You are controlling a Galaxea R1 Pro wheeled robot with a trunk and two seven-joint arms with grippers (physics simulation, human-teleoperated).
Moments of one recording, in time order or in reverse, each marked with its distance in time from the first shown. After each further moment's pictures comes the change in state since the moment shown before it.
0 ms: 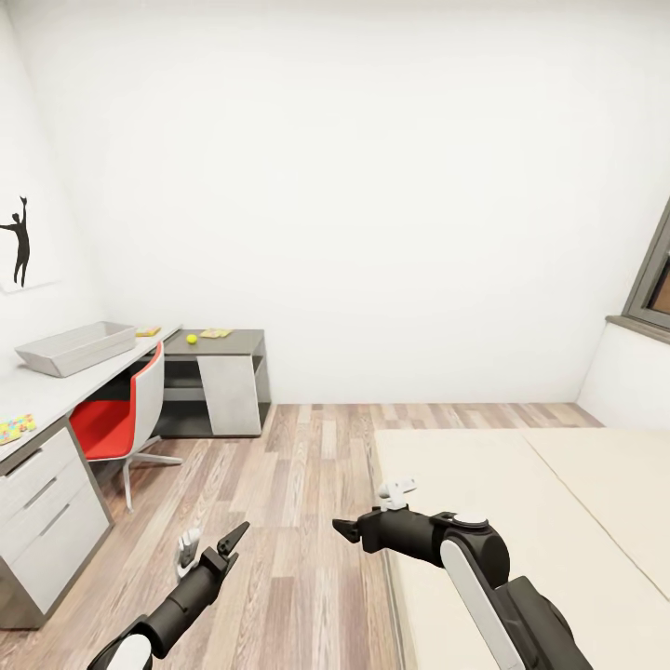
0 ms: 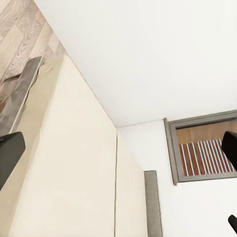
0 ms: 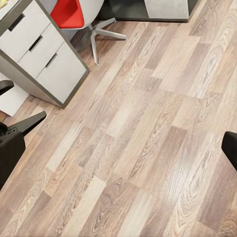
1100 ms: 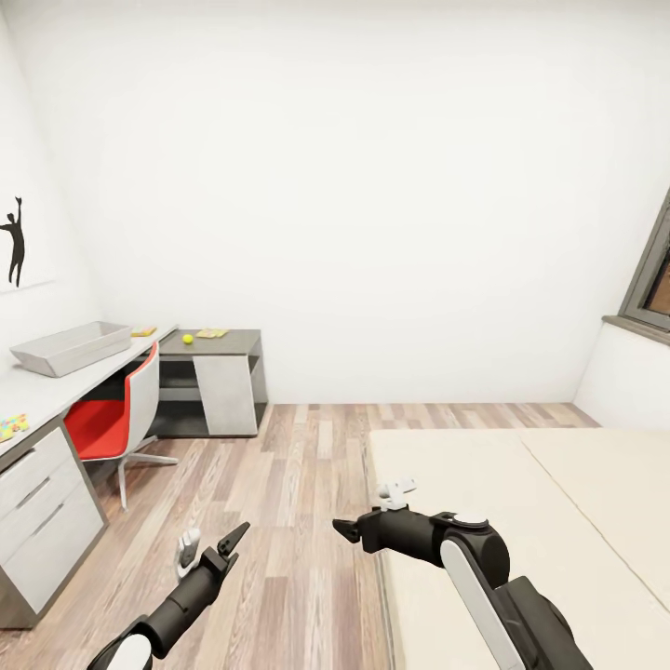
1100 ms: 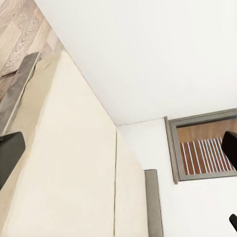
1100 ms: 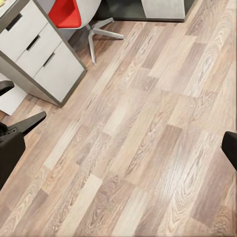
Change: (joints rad) left arm 0.000 0.000 0.000 0.000 -0.006 0.000 0.000; right arm 0.000 0.000 0.000 0.000 0.000 0.000 0.000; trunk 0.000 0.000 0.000
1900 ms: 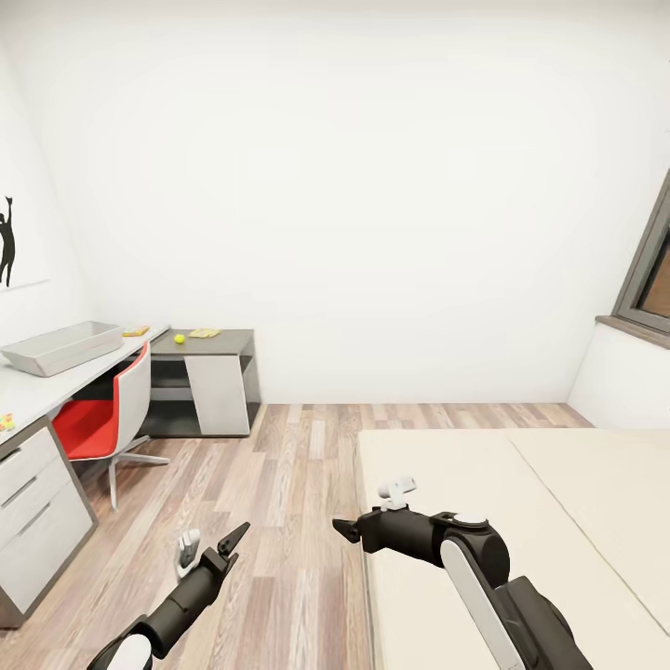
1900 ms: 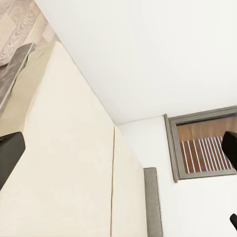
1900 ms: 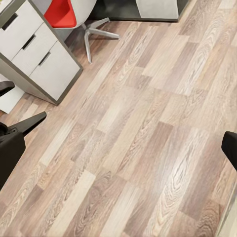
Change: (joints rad) left arm 0.000 0.000 0.000 -0.001 -0.002 0.000 0.000; right arm 0.000 0.000 0.000 0.000 0.000 -0.001 0.000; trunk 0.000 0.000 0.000
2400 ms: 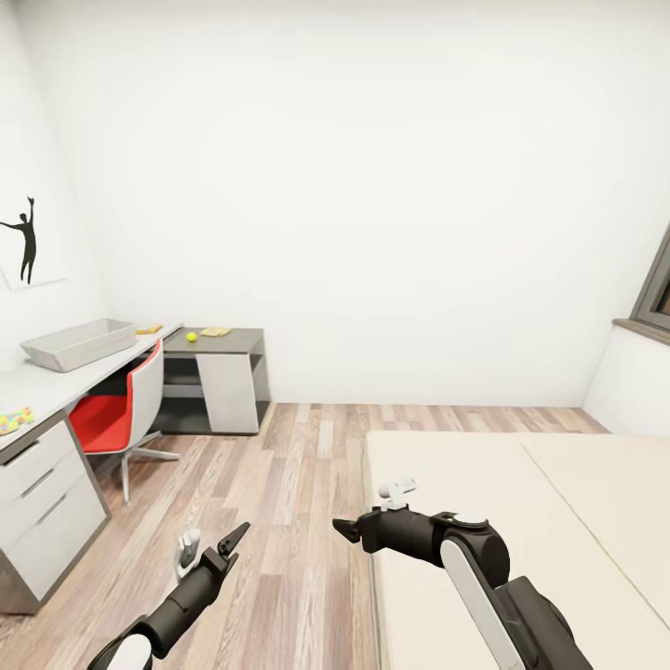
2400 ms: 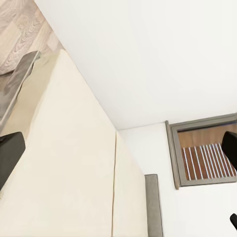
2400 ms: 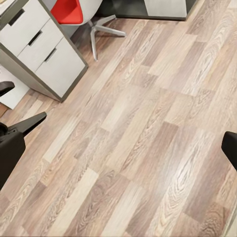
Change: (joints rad) left arm 0.000 0.000 0.000 0.000 0.000 0.000 0.000; right arm 0.000 0.000 0.000 0.000 0.000 0.000 0.000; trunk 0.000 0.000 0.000
